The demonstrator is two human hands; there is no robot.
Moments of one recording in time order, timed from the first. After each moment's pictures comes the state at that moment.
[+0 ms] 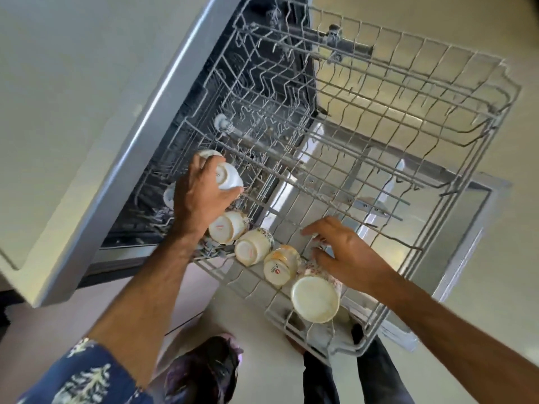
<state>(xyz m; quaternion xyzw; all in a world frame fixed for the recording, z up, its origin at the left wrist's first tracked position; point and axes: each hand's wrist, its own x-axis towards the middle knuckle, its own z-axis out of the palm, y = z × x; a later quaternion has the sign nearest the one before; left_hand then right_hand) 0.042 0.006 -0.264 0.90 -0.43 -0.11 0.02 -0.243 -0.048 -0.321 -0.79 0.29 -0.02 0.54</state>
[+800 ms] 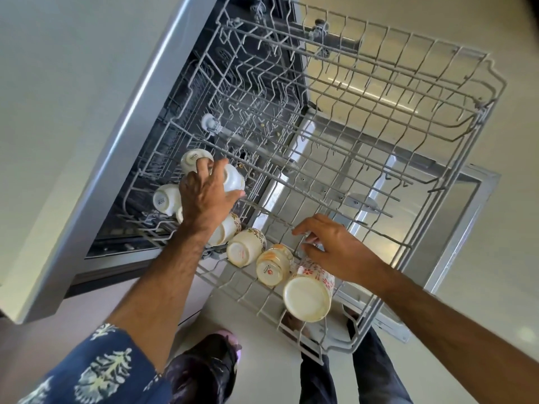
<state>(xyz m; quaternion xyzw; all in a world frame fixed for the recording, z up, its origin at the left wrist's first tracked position) 0.034 -0.006 -0.294 0.88 -0.44 -0.13 -0.09 -0.238 -0.056 -0.328 -0.78 0.30 0.00 0.55</state>
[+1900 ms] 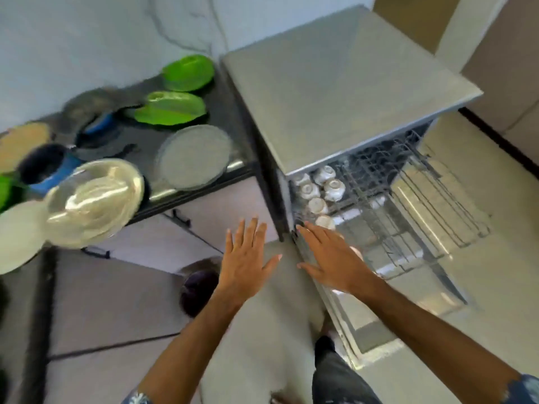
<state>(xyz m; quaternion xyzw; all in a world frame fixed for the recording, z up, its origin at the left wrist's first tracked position) -0.162 0.330 -0.048 0.95 -0.28 -0.12 0.01 -0.241 0.112 -0.057 -0.97 -0.03 0.09 0.21</state>
